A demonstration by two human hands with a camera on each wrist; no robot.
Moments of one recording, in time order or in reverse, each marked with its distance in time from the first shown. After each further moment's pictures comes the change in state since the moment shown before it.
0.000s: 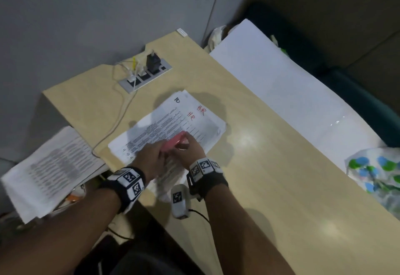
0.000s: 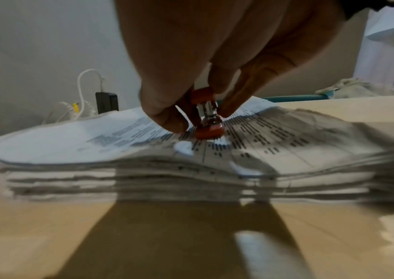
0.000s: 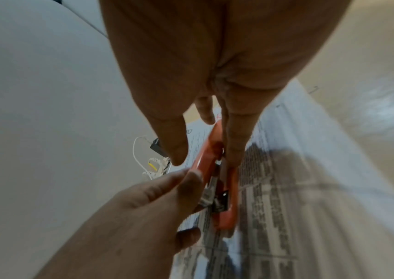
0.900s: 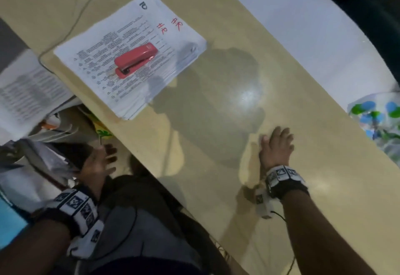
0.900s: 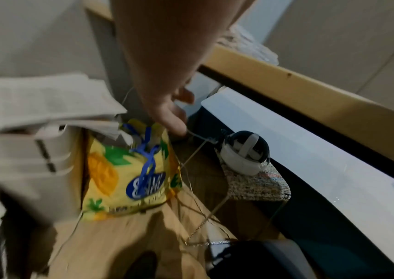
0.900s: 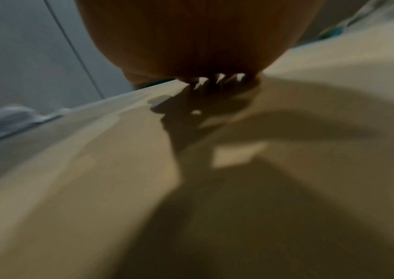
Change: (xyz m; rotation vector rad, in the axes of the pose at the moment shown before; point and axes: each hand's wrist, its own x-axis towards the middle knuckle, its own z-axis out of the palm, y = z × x) left_hand -0.182 -0.069 0.146 -0.849 0.425 -0.602; right_hand -0.087 0.335 -0.193 -0.641 0.382 0.253
